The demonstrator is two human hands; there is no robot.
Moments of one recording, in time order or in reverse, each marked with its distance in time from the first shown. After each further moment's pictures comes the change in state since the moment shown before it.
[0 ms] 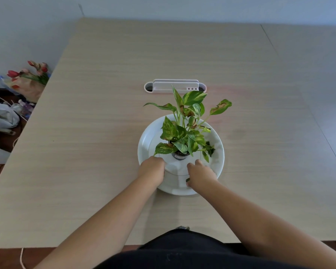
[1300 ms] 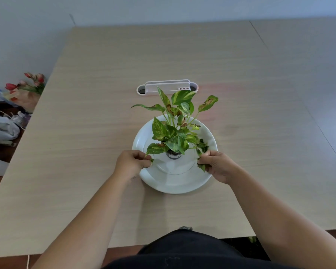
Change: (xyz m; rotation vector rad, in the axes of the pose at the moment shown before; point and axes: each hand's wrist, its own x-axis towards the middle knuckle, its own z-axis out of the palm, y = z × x) left_hand -0.024 -0.026 -0.038 -1.072 0.175 -0.234; right_hand -0.006 0.069 -0.024 1.703 -0.057 0.096
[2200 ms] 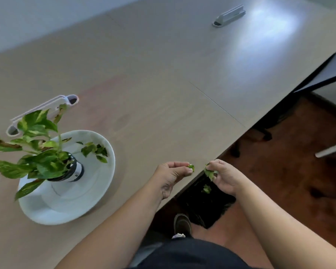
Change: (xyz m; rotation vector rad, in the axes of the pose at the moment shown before) left_hand -0.168 0.022 0.318 -0.091 -0.822 -0.259; right_hand -0.166 0.133 -0.243 0.708 0.458 -0.097
